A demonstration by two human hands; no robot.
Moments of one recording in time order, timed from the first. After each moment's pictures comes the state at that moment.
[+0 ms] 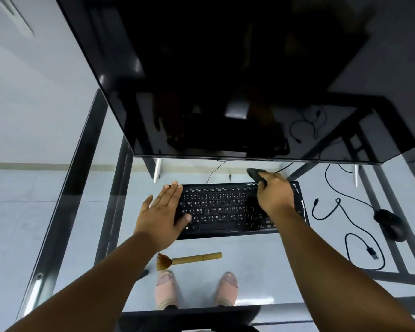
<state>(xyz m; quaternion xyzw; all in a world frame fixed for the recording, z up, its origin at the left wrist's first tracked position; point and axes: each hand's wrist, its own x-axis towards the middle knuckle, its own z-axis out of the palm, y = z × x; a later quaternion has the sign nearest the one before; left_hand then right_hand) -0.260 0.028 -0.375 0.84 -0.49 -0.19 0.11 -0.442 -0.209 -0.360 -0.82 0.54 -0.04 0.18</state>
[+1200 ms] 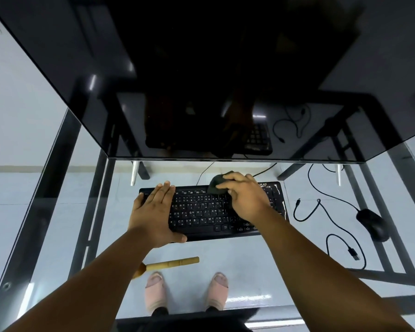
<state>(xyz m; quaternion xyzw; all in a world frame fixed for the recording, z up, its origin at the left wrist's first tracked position) -0.286 -0.018 -0.362 0.85 -0.48 -0.21 0.01 -0.451 -0.216 -0.355 -0.92 0.32 0.01 0.23</state>
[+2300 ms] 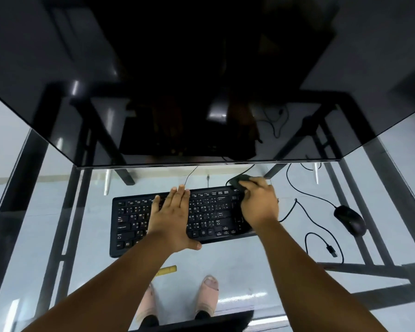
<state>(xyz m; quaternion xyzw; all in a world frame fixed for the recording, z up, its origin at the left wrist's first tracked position) -0.349 -0.088 -0.357 0.81 -0.53 -0.23 -0.08 -0.508 -0.246 -0.361 -0.82 0.53 -0.07 0.19</state>
